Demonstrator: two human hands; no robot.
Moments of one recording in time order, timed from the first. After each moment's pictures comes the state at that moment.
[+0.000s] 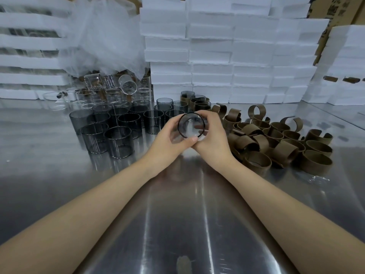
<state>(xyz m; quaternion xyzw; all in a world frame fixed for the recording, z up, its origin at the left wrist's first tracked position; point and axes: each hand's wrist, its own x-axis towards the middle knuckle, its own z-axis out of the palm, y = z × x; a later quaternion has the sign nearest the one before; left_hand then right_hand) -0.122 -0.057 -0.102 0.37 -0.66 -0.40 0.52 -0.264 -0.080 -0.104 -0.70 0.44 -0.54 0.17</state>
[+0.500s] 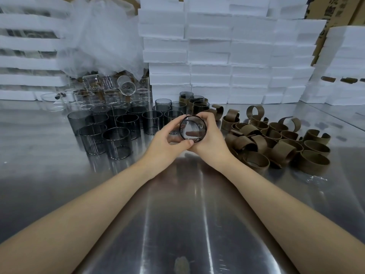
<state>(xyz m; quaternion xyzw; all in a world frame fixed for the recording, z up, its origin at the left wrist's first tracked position) -0.123 -0.055 -0.100 0.39 -0.65 -0.37 0.53 -0.268 -0.075 -0.098 -0.71 0.43 -0.50 0.24</state>
